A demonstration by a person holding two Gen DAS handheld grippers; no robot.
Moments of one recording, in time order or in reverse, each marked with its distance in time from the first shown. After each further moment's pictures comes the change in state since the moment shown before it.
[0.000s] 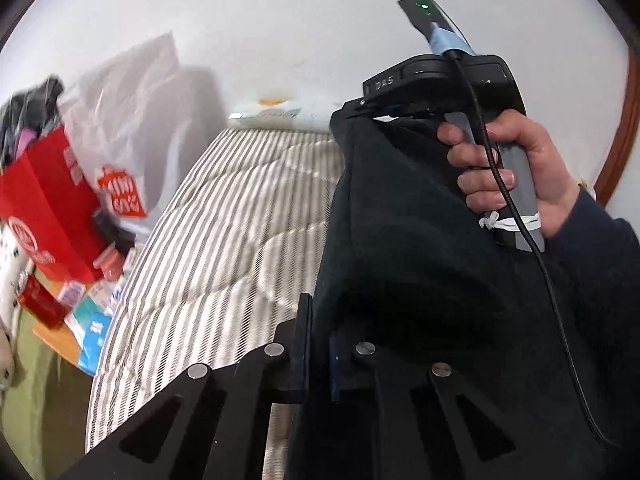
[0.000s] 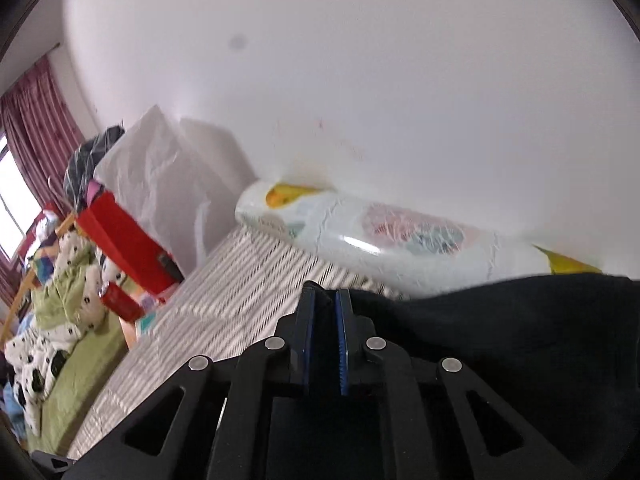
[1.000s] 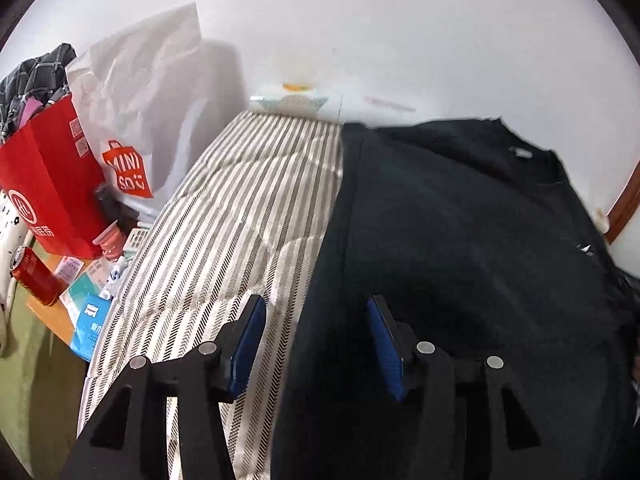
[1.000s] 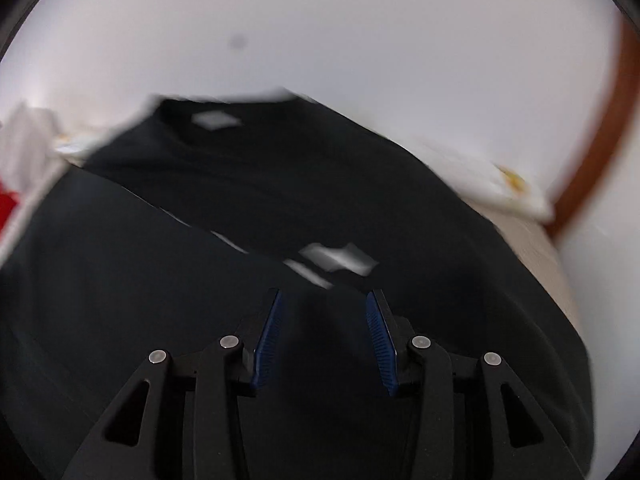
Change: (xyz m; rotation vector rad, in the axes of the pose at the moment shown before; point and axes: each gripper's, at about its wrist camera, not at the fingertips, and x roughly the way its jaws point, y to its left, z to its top) left arm 0.019 0.006 0.017 -0.085 0.057 0.035; right arm -0.243 -0.171 -0.206 0.189 0.059 -0.697
